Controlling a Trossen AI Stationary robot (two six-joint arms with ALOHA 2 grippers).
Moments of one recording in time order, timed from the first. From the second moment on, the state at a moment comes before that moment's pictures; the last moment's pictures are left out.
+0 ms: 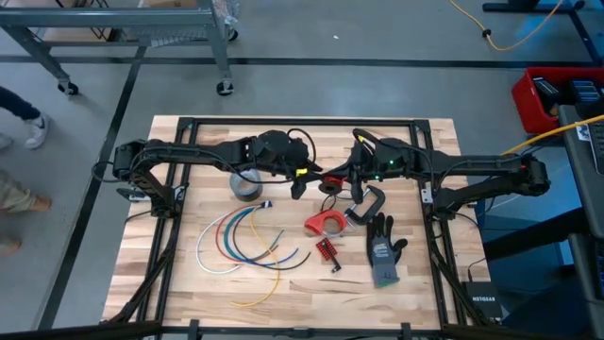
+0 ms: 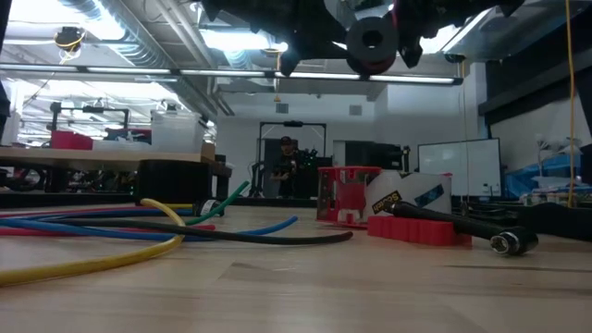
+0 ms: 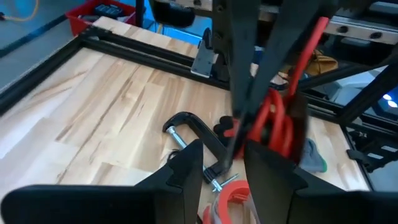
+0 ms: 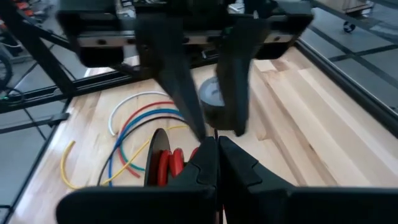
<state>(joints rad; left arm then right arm) 0.15 1.62 1.26 -0.04 0.12 -0.21 -0.12 1.12 0.85 -0.09 -0.09 0.17</state>
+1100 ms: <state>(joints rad) 0.14 1.62 1.26 -0.01 0.25 -0.29 -0.12 1.12 0.85 0.00 -0.11 0.17</state>
